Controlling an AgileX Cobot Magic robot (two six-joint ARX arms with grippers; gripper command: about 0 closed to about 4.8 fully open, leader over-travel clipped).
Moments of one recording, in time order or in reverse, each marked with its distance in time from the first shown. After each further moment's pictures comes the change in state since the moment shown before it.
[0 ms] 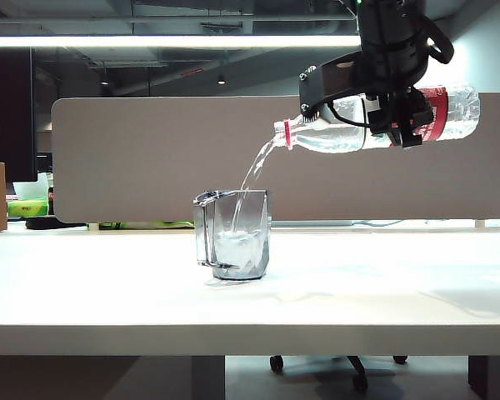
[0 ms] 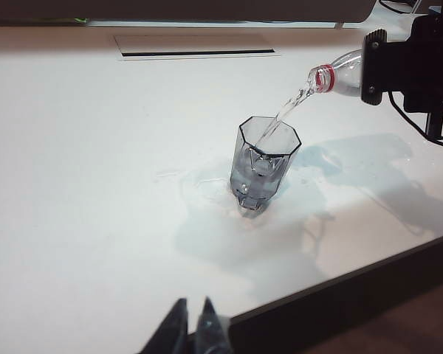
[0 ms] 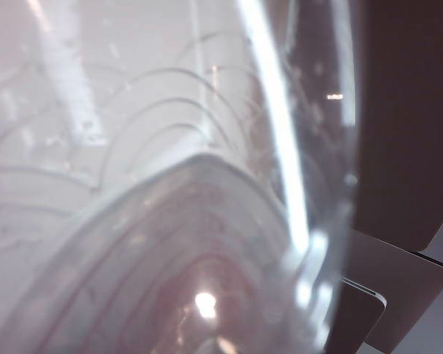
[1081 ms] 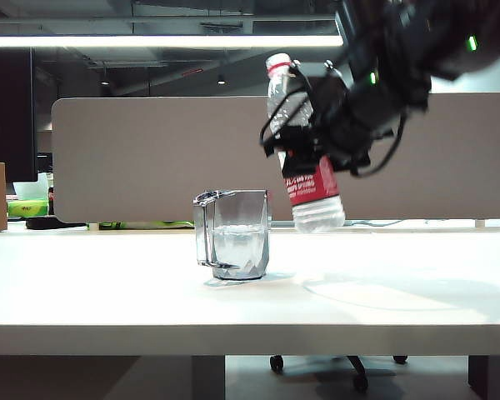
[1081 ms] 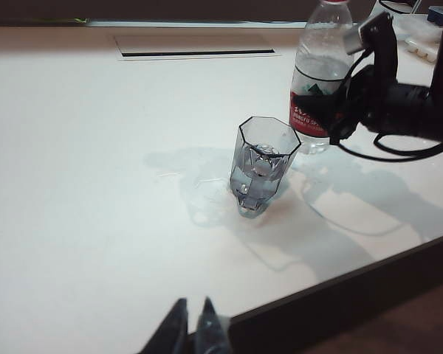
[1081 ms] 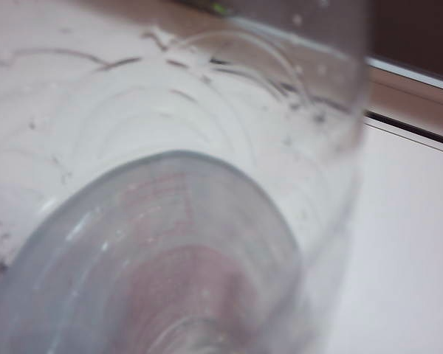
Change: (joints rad) left arm 0.000 0.000 0.000 0.000 0.000 0.000; right arm -0.070 0.165 -0.248 0.811 -0.693 1.099
